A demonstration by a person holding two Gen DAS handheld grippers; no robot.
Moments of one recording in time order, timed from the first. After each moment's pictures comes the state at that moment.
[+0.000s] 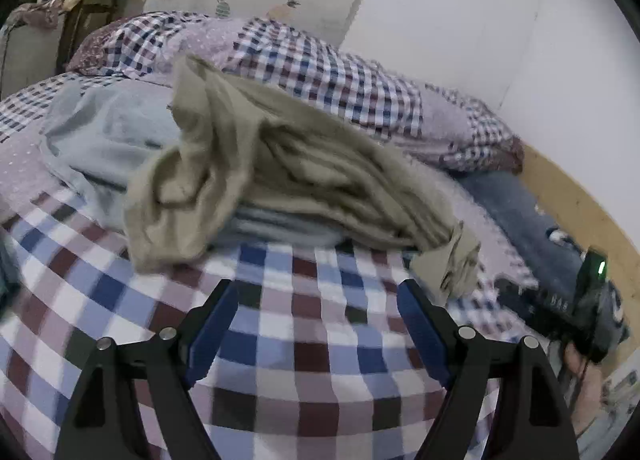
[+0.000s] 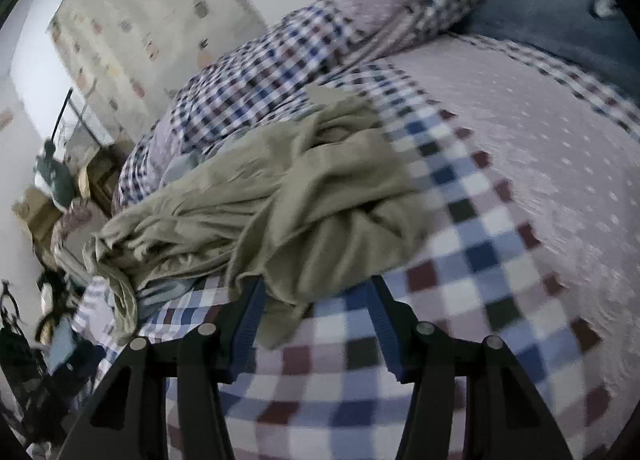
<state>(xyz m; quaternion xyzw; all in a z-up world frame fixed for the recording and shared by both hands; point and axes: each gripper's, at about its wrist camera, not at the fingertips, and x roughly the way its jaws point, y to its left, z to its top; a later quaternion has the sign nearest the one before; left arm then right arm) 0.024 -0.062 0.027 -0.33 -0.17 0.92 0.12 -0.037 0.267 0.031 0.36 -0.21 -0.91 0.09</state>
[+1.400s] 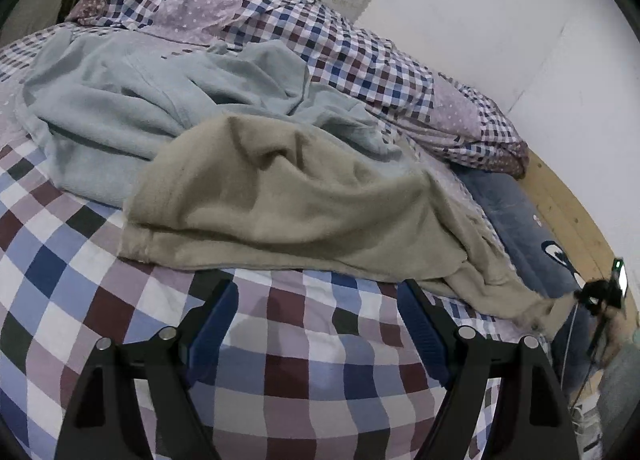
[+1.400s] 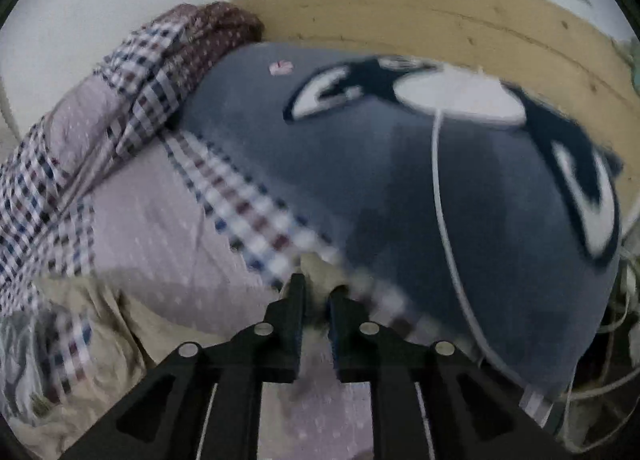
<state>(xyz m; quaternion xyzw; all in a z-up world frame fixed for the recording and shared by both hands) -0.022 -0.055 0.004 -0.37 -0.23 0.89 0.13 -0.020 0.551 0.118 0.36 -0.18 -0.85 -0.35</state>
